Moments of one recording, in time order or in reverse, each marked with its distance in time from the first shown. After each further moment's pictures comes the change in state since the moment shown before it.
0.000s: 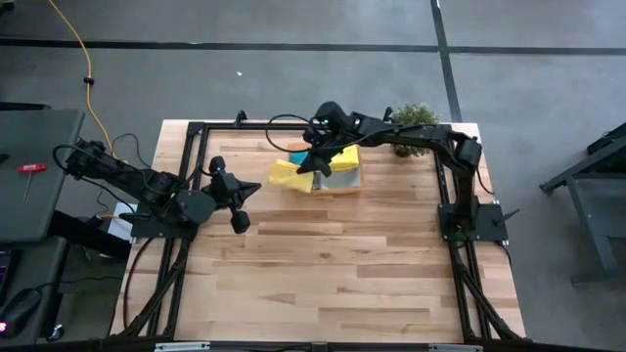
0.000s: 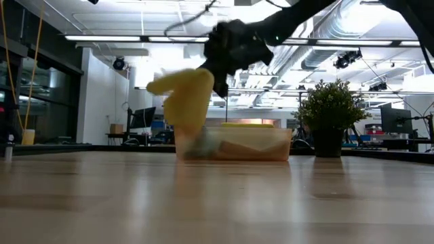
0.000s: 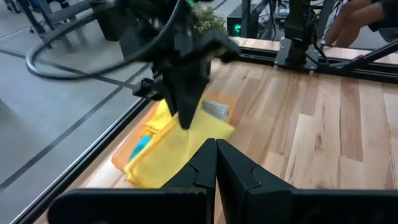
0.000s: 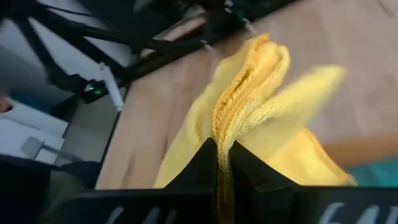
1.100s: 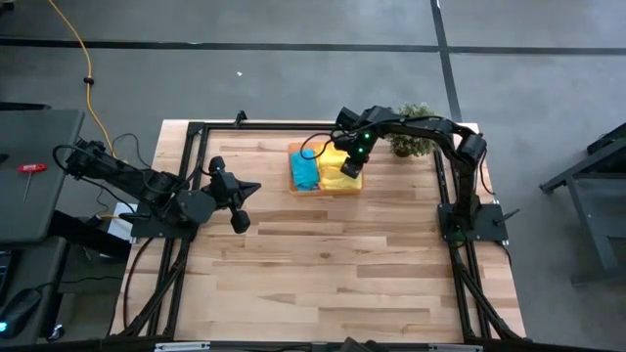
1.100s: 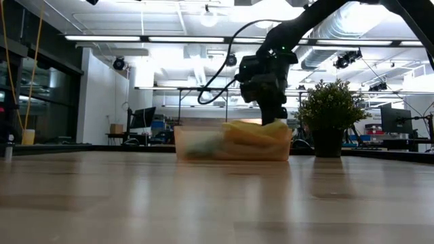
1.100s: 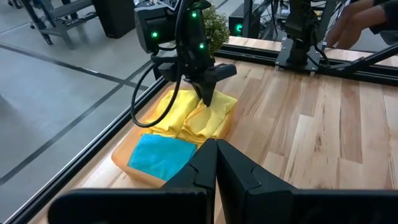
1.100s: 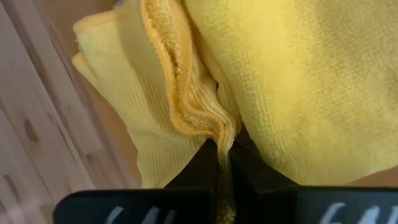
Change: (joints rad) left arm 0.001 0.000 0.000 -0.007 -0.003 -0.023; right arm -0.137 -0.004 -0.058 -0.728 0.464 -0.240
